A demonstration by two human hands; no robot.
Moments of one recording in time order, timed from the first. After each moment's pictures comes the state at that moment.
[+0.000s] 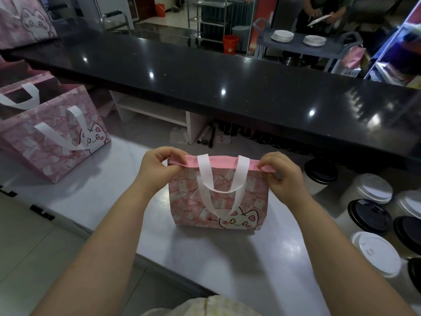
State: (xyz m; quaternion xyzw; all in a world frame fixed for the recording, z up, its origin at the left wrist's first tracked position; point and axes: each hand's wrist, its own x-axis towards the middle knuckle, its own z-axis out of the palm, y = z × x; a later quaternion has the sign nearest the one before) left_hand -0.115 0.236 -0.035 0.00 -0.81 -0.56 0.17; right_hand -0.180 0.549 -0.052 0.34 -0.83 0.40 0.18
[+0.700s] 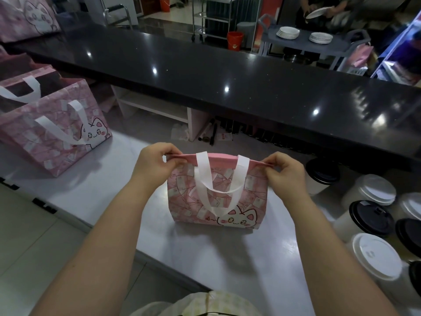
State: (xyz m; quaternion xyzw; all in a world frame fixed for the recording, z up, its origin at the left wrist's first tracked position) left_hand -0.115 0.236 -0.031 0.03 -0.91 -0.36 0.20; right_hand -0.179 0.536 -0.049 0.12 -0.85 0.51 0.09
